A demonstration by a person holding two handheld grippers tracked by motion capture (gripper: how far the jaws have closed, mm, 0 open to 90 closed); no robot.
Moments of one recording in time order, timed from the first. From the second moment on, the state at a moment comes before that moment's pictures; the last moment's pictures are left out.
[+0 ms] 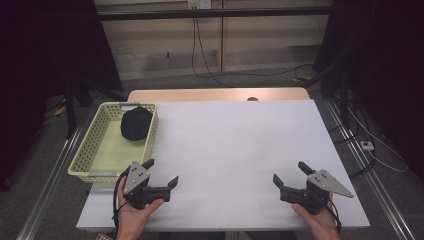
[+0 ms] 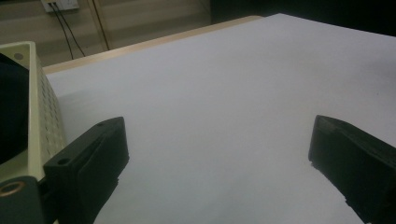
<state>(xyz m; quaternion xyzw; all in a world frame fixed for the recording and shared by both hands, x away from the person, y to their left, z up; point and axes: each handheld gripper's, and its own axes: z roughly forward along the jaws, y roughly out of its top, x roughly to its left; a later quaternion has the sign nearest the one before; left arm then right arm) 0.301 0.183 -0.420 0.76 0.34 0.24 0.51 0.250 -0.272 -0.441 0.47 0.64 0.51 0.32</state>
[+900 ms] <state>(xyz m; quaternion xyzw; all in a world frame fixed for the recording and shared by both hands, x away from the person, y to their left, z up) 0.307 0.189 -0.408 0.76 0.35 0.24 0.50 0.251 -0.274 -0.441 0.47 0.64 0.52 0.31</state>
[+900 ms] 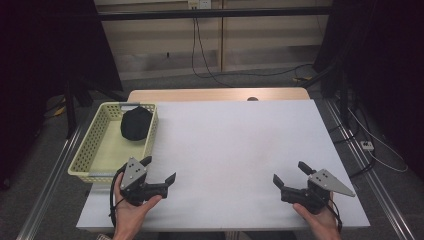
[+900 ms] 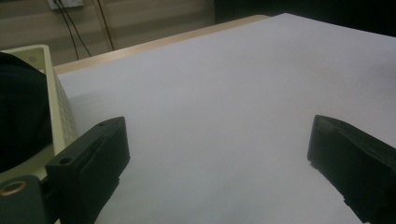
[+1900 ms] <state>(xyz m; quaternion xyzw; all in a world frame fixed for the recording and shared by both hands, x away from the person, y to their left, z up) 0.342 0.190 -0.370 0.75 0.35 0.26 0.50 0.252 -0.274 -0.441 0.47 0.64 0.53 0.30</state>
